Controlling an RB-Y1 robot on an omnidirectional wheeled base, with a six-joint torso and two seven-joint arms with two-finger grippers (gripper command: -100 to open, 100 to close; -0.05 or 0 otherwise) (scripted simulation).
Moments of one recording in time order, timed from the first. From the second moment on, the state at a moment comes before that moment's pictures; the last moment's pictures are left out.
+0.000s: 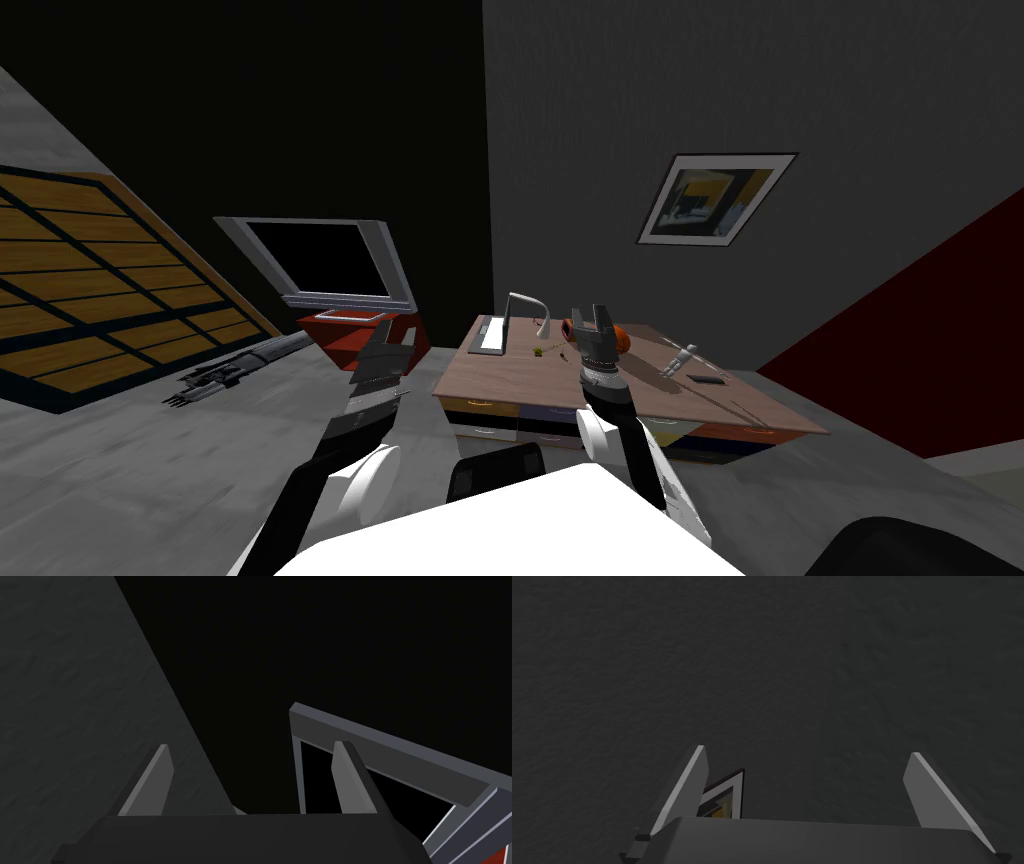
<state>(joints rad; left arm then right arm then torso) 0.49 0.02 -0.06 -2.27 0.11 -0.38 -0.04 0.52 0.02 -0.02 -2.34 0.10 -0.63 -0.01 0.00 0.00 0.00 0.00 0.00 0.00</state>
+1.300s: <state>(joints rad) 0.46 0.08 -0.07 -2.25 0.10 -0.35 -0.05 0.52 0.02 -0.02 -2.34 0.10 -0.63 -0.01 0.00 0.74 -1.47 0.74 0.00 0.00</state>
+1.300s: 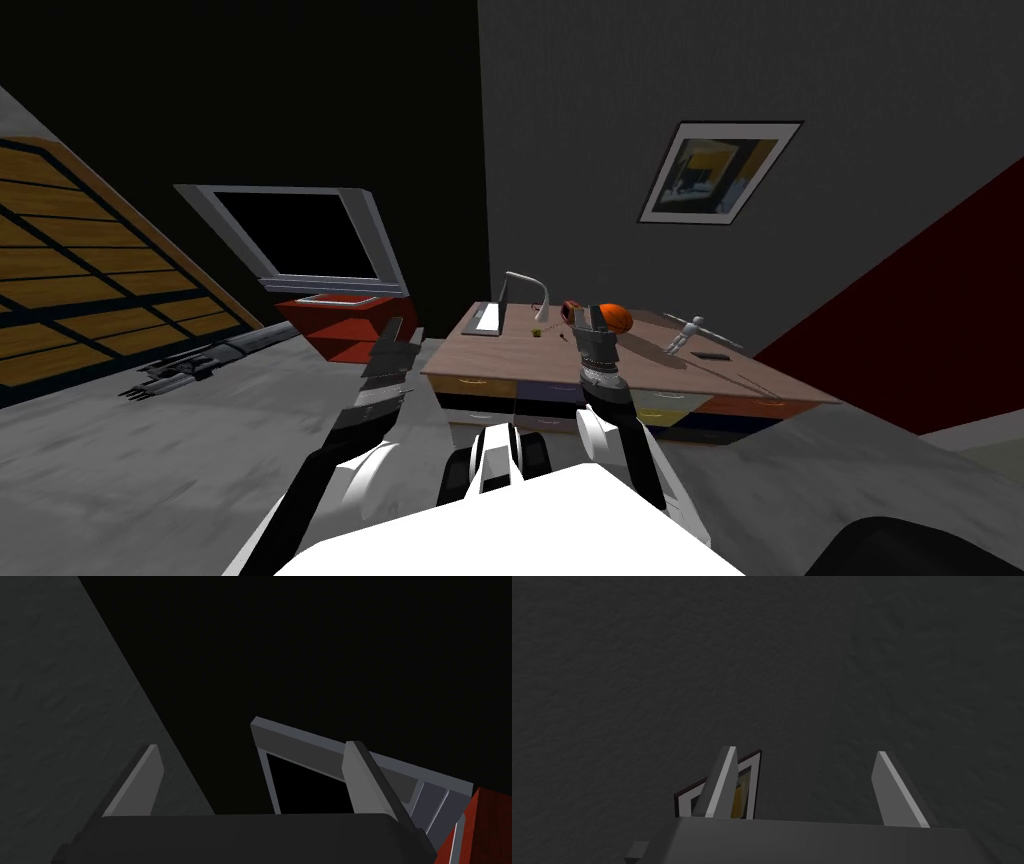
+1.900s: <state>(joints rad) 0.34 0.16 -0.09 -2.15 0.07 -0.27 -0.07 0.52 0.02 -0.02 -2.34 0.10 -0.63 -0.01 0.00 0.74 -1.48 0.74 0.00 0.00</state>
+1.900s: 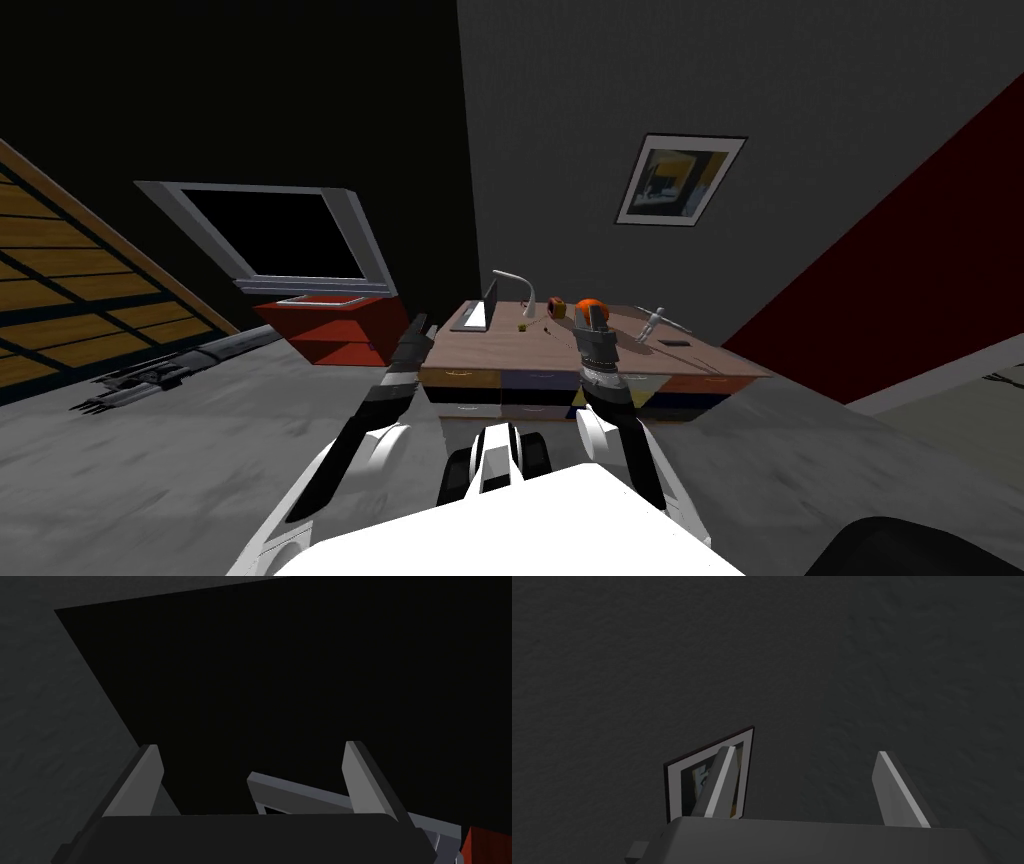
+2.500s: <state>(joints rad) 0.19 0.20 -0.12 -2.03 0.02 -0.16 -0.09 0.52 0.02 -0.02 -2.34 0.10 -0.63 -0.01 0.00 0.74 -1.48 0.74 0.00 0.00</state>
